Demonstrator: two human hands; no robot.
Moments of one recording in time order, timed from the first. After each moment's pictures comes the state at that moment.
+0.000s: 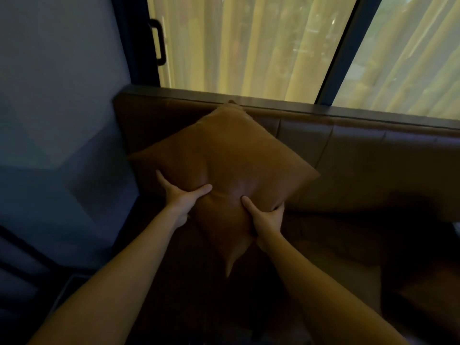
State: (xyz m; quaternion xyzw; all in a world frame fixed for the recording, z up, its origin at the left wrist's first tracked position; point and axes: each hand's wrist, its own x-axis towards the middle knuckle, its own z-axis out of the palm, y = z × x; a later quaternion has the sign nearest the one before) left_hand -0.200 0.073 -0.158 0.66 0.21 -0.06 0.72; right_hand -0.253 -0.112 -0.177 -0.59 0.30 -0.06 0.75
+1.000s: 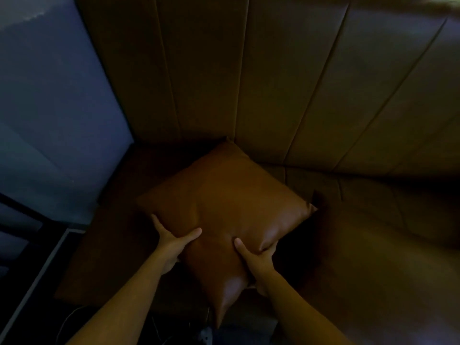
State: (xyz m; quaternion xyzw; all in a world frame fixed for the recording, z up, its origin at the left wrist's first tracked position) left_hand -0.238 0.106 -0.465 0.65 0.33 -0.20 0.66; right_hand -0.281 -0.095 -0.460 -0.59 0.41 0.22 0.66
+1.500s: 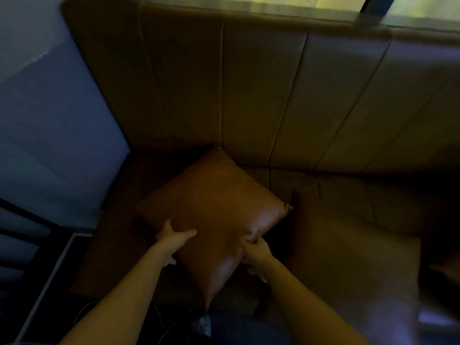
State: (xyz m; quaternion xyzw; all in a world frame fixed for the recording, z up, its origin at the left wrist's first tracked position) left_hand -0.242 0.083 -0.390 0.72 0.34 -0.30 0.52; right_hand -0.285 -0.127 -0.391 -0.66 0.36 0.28 0.59
